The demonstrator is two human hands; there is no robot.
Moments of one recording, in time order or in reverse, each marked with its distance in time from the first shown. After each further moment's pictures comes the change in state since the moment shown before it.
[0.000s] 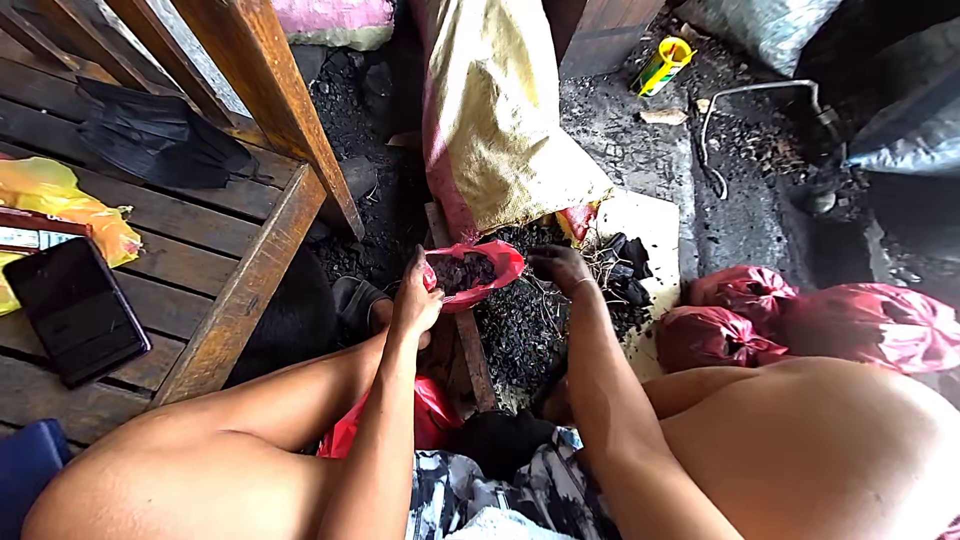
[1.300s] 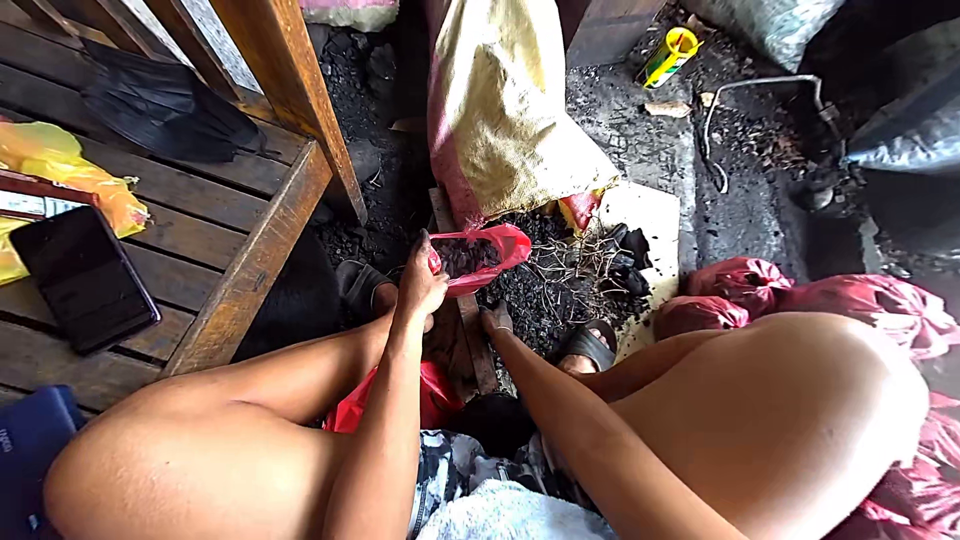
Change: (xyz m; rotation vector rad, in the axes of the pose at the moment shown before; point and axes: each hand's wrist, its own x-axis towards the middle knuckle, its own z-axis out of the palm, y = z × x) left_hand -0.007 -0.001 -0.001 -0.020 0.028 0.004; right_hand -0.056 0.088 0.166 -0.172 0.134 0.412
